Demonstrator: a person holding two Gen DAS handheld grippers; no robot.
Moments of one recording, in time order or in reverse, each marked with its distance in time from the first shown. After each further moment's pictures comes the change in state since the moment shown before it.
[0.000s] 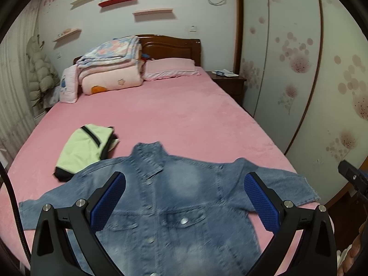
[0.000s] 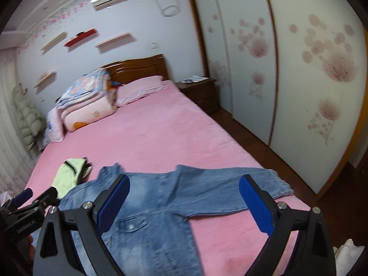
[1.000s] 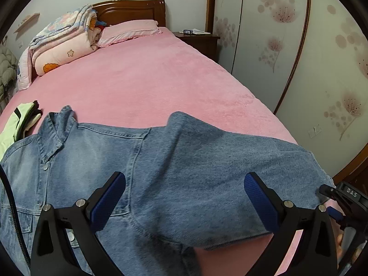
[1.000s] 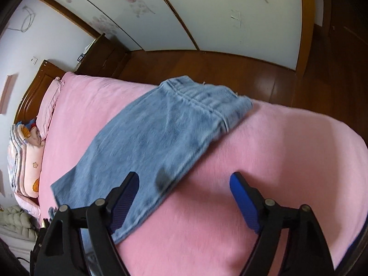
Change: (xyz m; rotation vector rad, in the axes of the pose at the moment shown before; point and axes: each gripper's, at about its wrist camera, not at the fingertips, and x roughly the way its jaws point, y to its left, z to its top) left arm 0.236 -0.185 -0.083 0.073 0.205 -0.119; right arm 0.235 -0.263 -0.120 0.664 0.372 -0.180
